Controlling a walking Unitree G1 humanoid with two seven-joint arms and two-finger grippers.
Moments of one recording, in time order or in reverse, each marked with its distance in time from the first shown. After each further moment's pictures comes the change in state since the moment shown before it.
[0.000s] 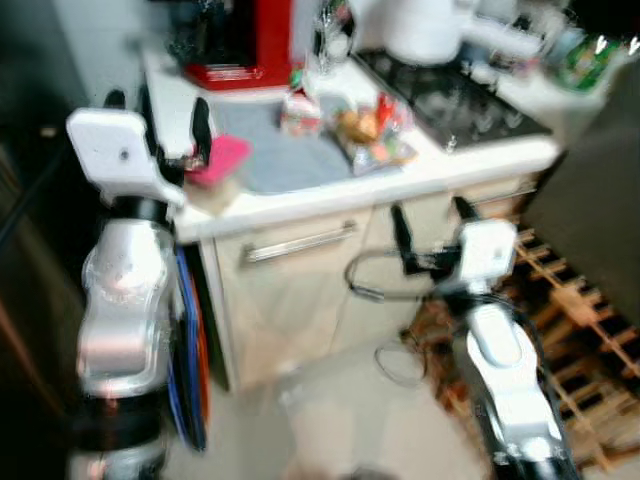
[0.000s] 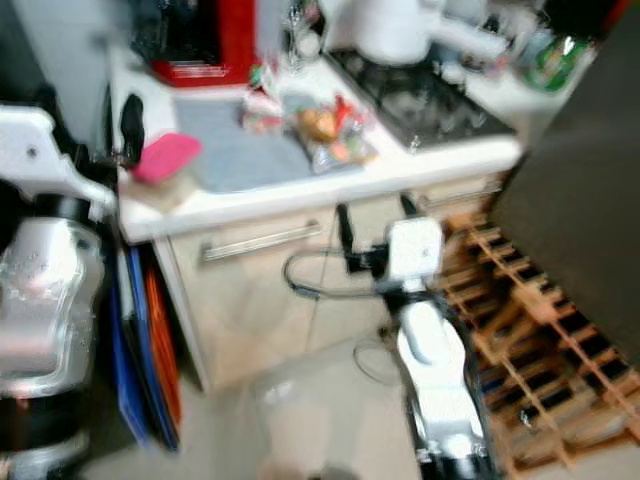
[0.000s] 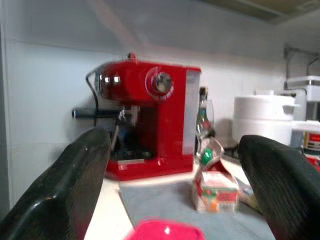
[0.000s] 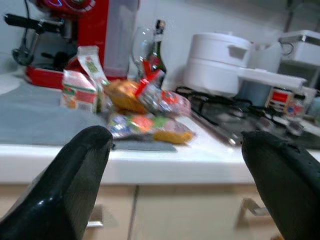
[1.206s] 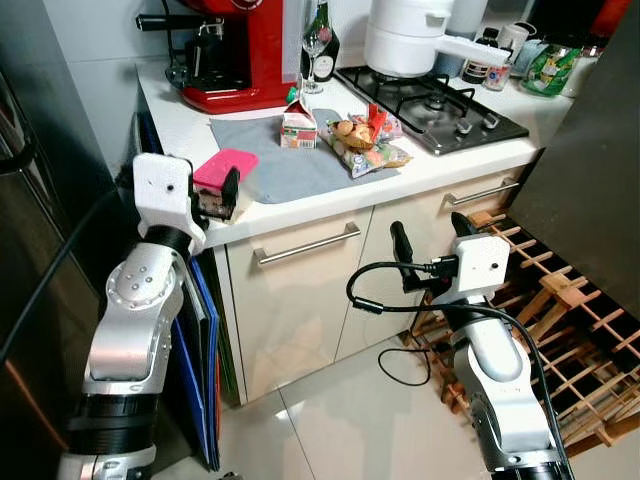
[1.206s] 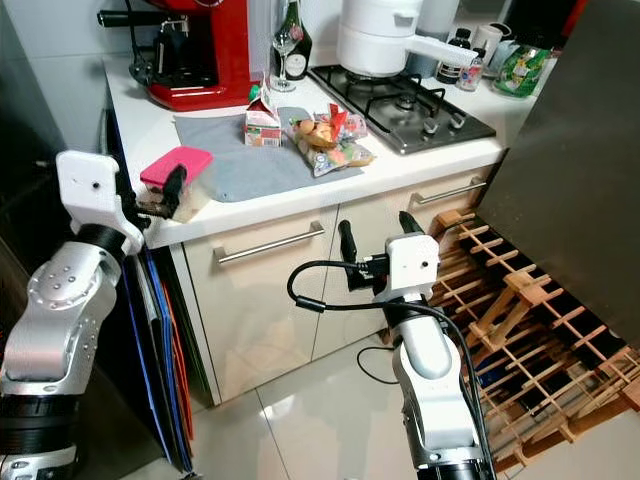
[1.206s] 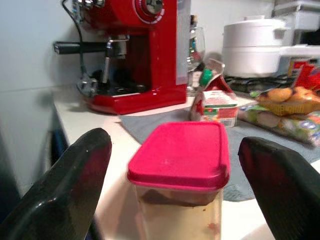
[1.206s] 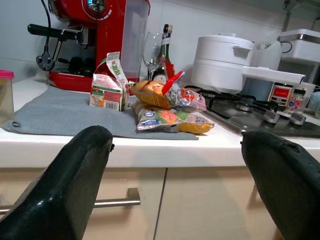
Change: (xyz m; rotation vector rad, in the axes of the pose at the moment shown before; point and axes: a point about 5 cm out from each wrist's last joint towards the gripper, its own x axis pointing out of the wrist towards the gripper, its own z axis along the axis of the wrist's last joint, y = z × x) left arm -0.014 0.017 -0.059 -0.018 0.306 -0.076; right arm -0.004 0.009 -0.009 0.021 0.038 0.042
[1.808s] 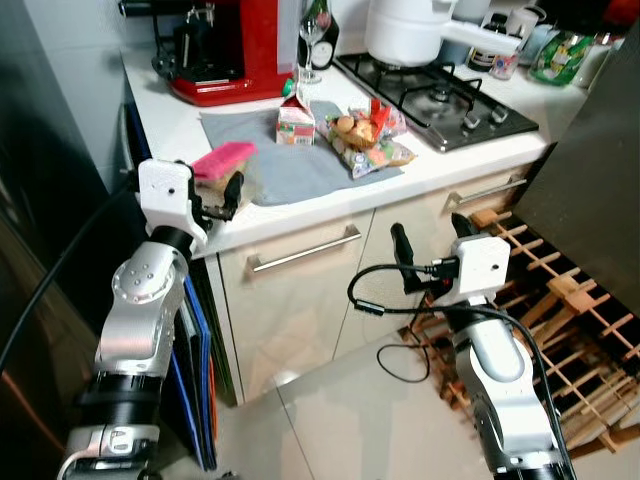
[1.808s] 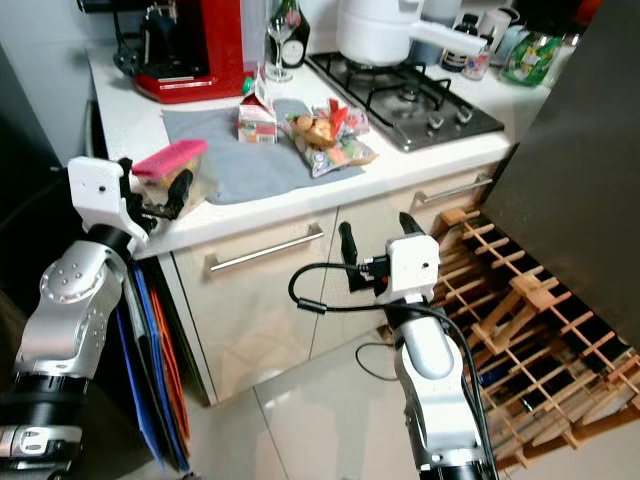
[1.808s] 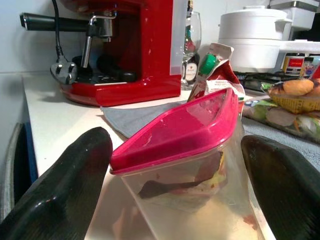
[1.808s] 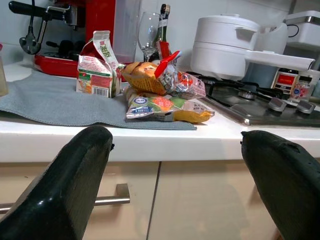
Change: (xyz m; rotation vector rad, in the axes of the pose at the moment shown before) left arm 0.016 0.009 -0.016 -0.028 -0.020 -0.022; right arm -0.002 -0.002 -0.001 -0.007 0.007 0.003
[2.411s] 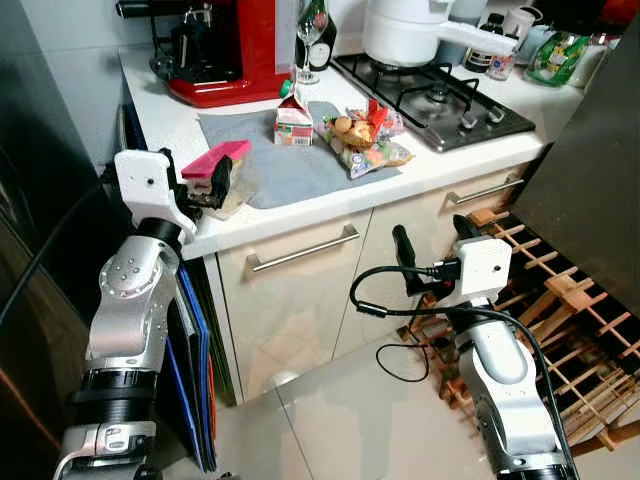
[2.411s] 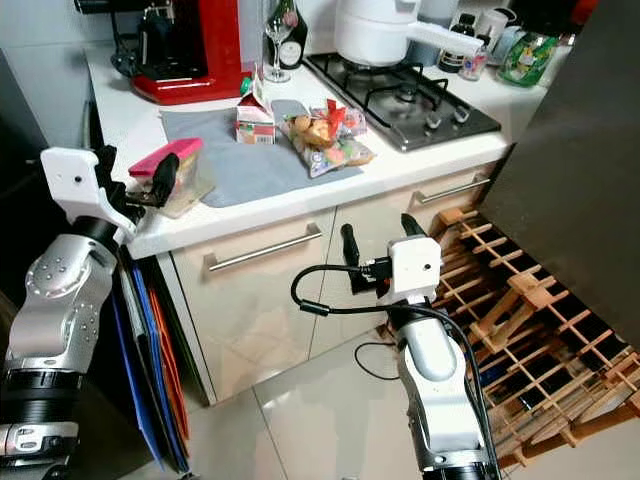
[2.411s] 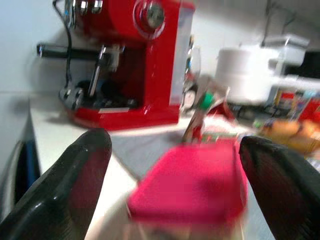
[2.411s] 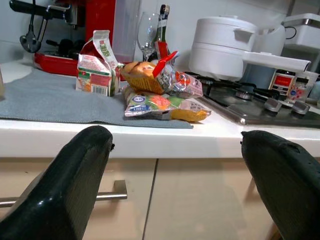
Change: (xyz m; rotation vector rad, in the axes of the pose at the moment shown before) left arm -0.002 0.004 0.029 -0.071 -0.105 0.006; right arm -0.001 -0.002 -0.001 -0.010 0.005 0.003
